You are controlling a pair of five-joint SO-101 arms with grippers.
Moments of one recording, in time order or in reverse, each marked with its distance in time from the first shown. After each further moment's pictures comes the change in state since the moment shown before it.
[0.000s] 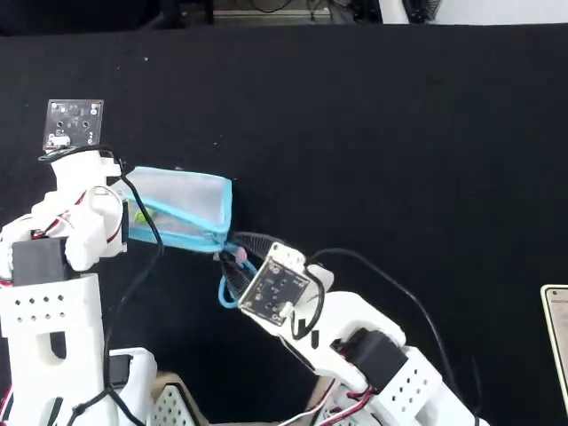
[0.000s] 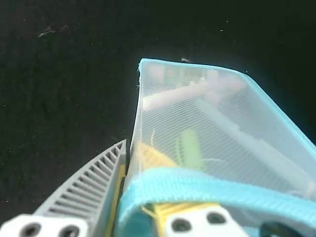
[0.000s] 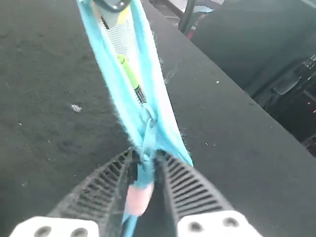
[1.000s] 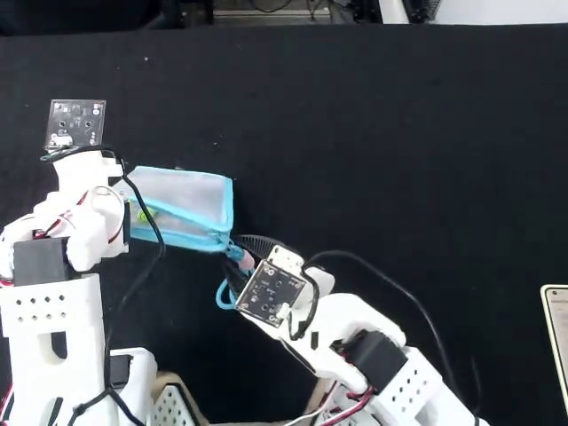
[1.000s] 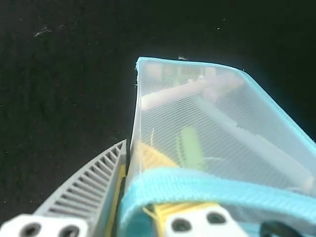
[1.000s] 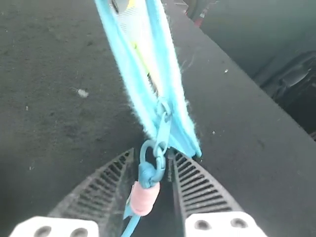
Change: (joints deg) left arm 0.0 0.1 0.1 0.0 0.0; right arm 0.0 0.0 0.5 3.8 0.4
